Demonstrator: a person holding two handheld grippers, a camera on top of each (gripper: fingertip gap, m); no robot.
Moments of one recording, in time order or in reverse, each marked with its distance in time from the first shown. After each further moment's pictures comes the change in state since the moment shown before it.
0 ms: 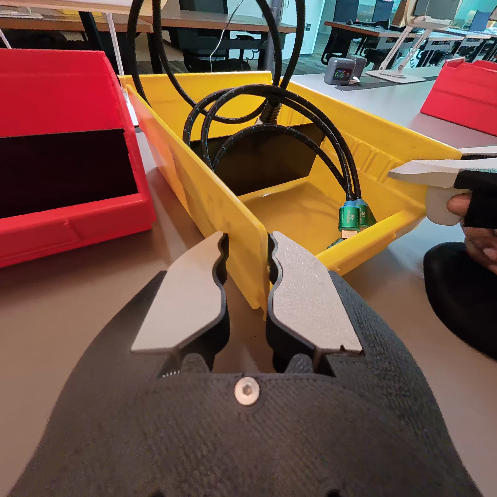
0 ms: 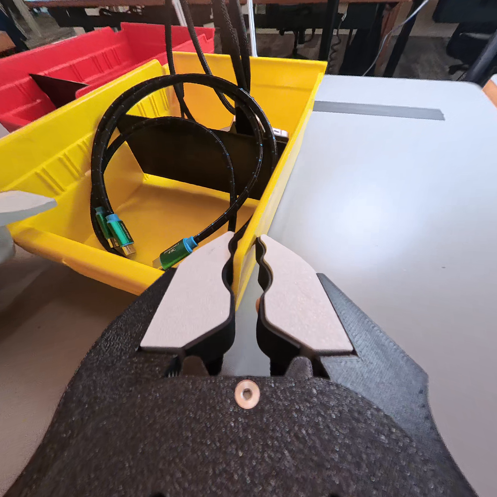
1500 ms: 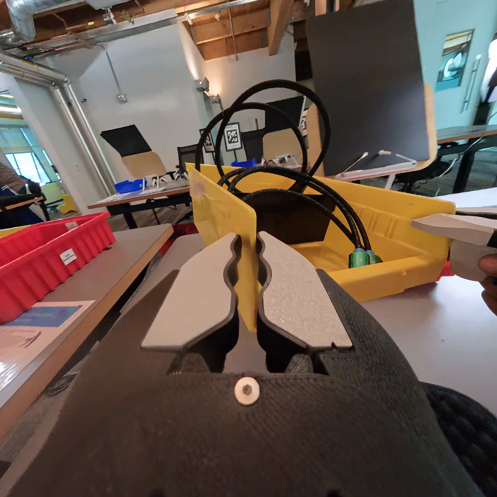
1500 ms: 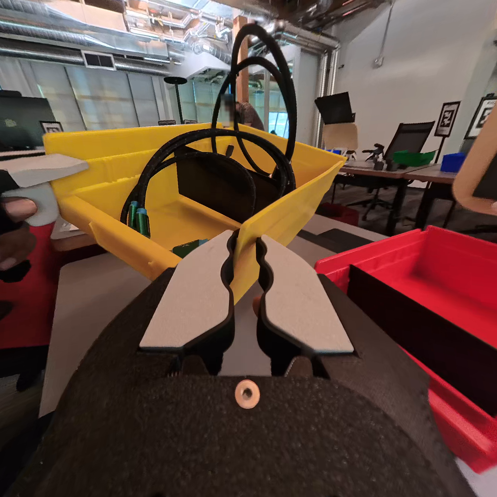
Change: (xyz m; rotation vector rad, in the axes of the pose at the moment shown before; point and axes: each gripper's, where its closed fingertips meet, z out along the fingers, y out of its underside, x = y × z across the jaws) left arm -0.232 -0.103 -0.327 0.355 -0.673 0.181; right arm -0.369 -0.150 0.044 0.443 -0.670 -0.109
